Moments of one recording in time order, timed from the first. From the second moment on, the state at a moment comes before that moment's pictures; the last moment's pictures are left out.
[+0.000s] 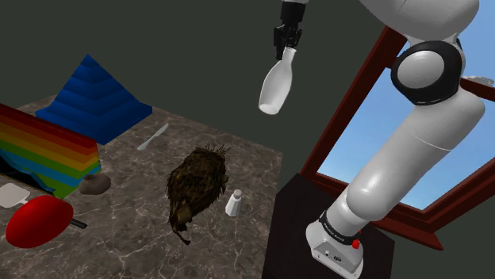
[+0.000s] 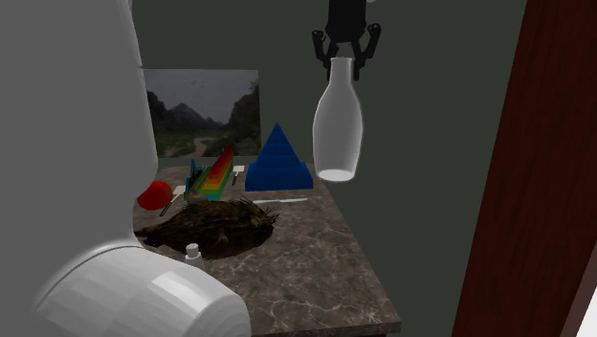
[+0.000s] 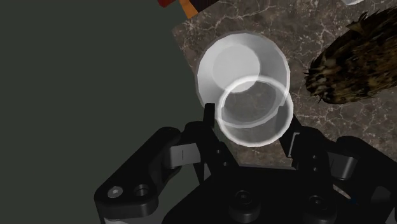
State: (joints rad) arm -0.09 0.00 -0.10 -1.36 -0.04 1.21 -0.12
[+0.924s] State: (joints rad) arm -0.06 0.01 -0.07 -1.19 -0.04 1.06 -0.06
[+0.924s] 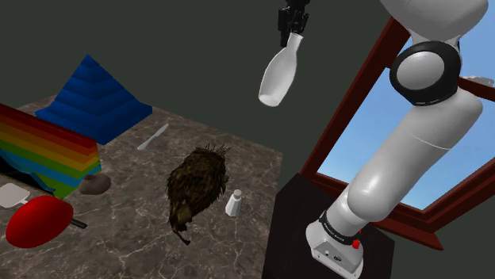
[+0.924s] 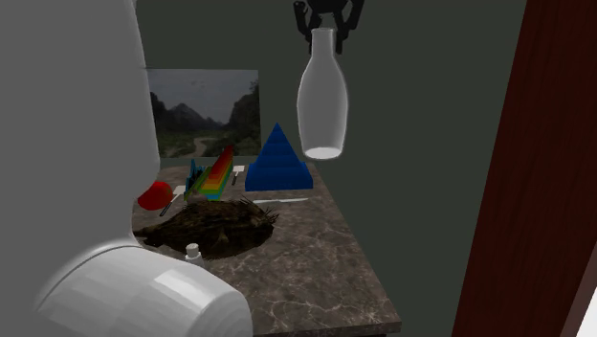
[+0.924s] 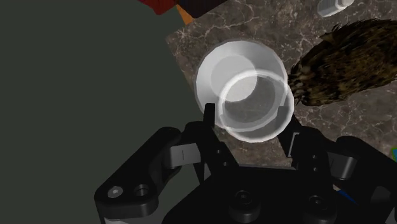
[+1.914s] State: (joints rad) arm 0.09 -0.24 0.13 -1.47 0.06 1.08 0.32
